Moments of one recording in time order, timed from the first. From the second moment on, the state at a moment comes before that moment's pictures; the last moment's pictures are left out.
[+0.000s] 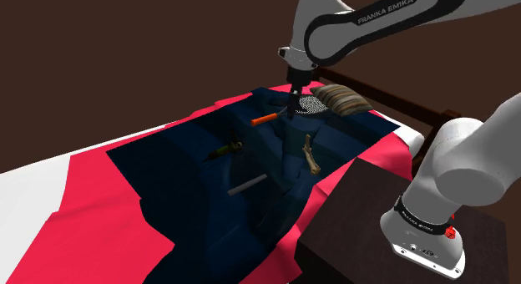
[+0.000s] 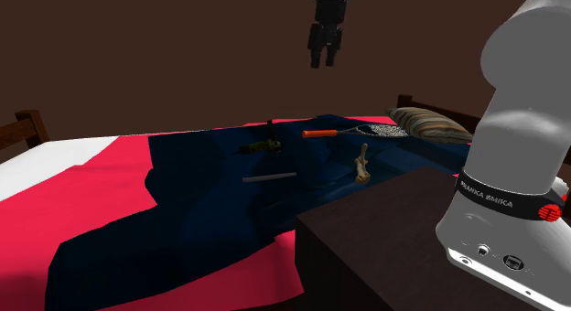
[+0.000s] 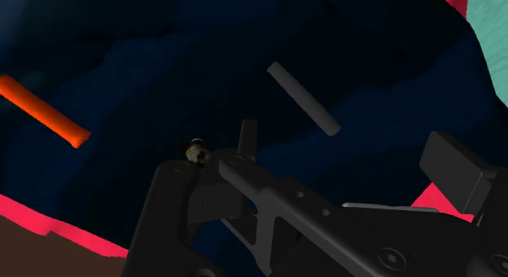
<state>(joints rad) 0.09 -0.40 -0.02 -2.45 0.03 2.16 -0.39</state>
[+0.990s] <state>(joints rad) 0.17 0.12 0.01 -2.36 -0.01 2.56 -0.63</state>
